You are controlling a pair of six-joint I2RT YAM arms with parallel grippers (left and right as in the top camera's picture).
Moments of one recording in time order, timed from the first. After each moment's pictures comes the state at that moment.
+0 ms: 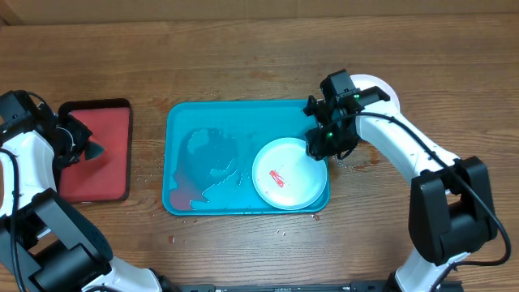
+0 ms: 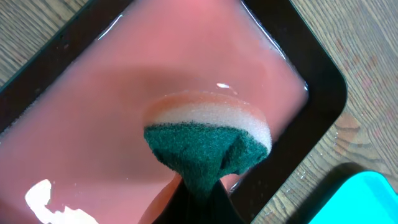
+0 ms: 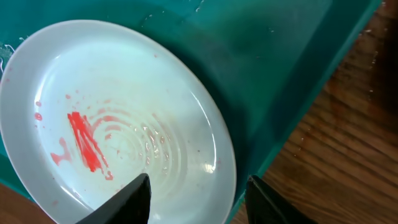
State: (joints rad) left arm 0.60 1.78 1.31 -0.72 0.19 -0.31; right arm 0.34 1.87 1.33 -0.92 -0.25 -0.07
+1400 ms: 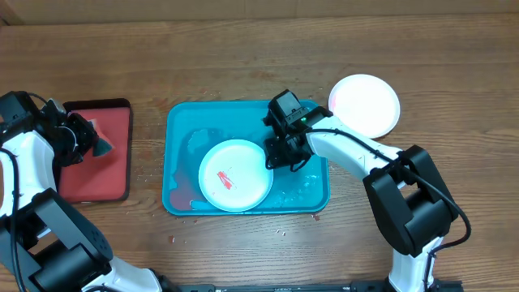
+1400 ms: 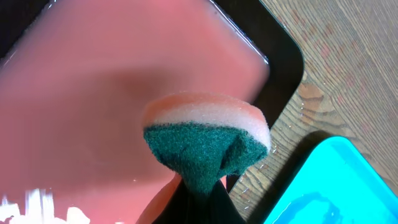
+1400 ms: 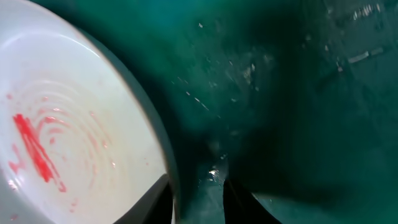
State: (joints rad) left arm 0.60 1.78 1.31 -0.74 0.32 -0.22; right arm 0.58 2.01 1.33 -0.68 -0.29 0.31
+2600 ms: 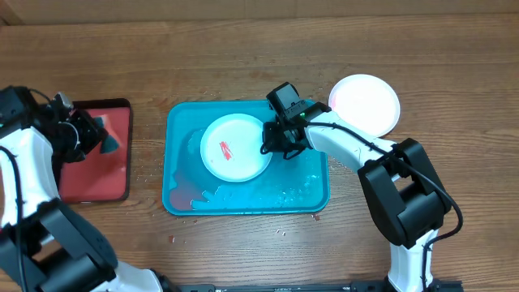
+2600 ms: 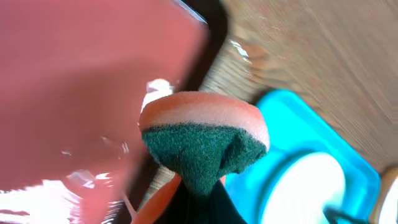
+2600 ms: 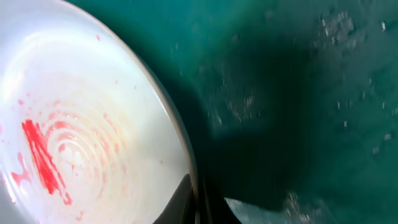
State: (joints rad) left arm 0.55 1.73 1.37 -0.90 0.43 -0.16; right arm 0.56 2.07 1.38 -0.52 -0.20 0.54
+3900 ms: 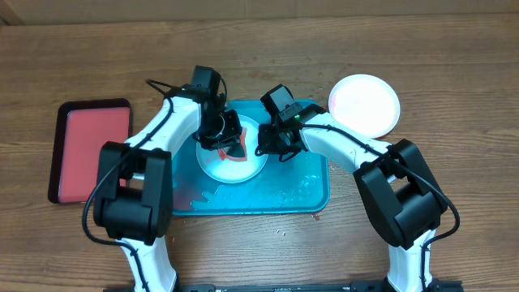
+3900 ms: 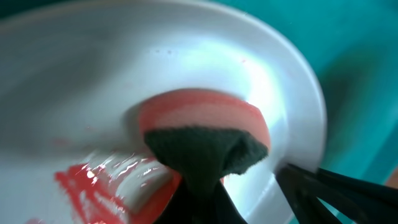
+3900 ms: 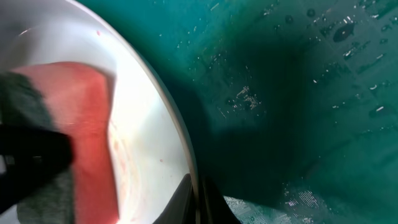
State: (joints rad) left arm -0.22 2.02 1.36 -0.76 0.37 -0.49; right arm 0.59 2.07 1.39 -0.55 -0.19 0.57
